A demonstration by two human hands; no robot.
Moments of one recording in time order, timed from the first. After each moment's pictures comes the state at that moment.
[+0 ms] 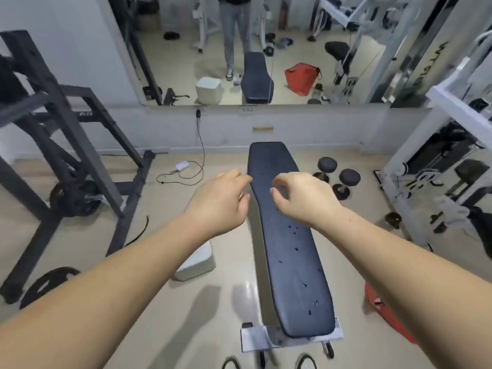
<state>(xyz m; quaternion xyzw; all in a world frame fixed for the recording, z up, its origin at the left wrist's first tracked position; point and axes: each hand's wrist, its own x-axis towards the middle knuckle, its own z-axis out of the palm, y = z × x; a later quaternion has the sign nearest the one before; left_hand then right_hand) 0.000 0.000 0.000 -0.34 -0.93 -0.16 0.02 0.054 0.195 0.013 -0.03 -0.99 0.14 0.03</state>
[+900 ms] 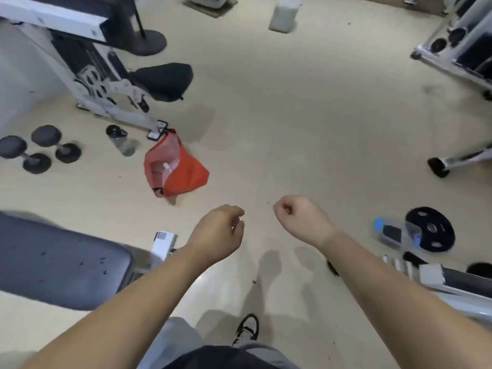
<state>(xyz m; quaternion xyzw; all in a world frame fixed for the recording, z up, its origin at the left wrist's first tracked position) 0.604 0.341 -0.144 -0.69 -0.63 -0.14 -0.32 0.821 0.376 -0.126 -0.67 -0.64 0.36 0.07</state>
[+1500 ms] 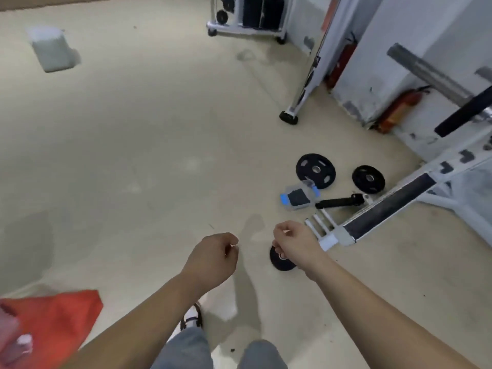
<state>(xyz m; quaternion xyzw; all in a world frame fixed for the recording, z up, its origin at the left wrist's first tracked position) 0.927 0.582 -0.175 -0.83 -0.37 0.04 -0.41 1.098 0.448 -0.160 -0.83 -0.11 0.41 0.36</state>
